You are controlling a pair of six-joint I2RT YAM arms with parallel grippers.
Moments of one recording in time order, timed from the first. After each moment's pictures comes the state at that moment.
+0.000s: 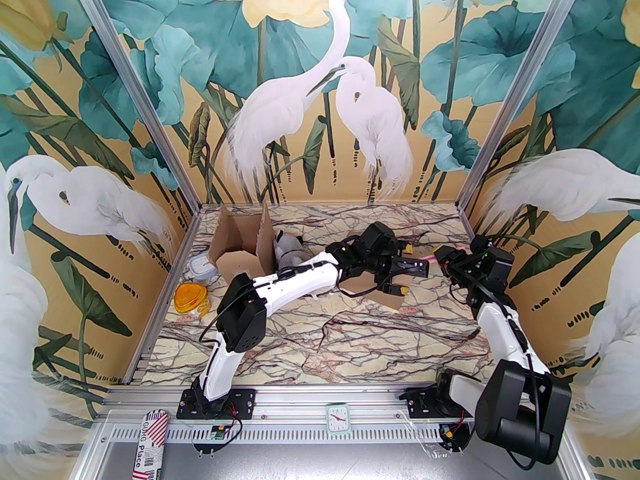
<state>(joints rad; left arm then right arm) -0.98 2.12 1.91 -0.44 0.33 0.87 -0.36 1.16 0.64 0.08 -0.73 0.87</state>
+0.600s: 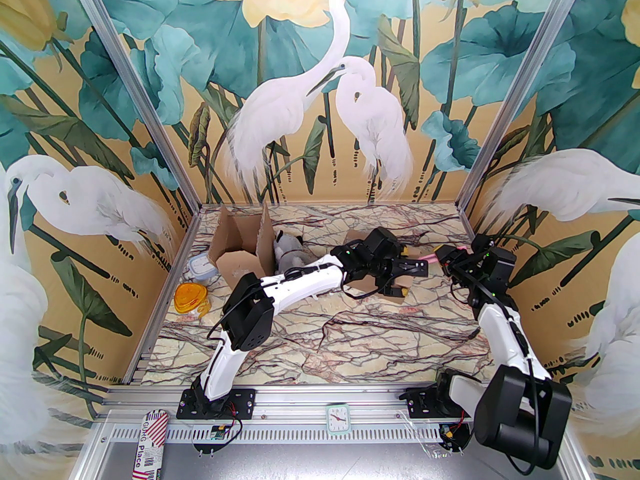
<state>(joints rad) -0.98 2.16 1.91 -0.40 0.25 0.76 -0.36 1.10 0.65 0.05 -0.73 0.87</state>
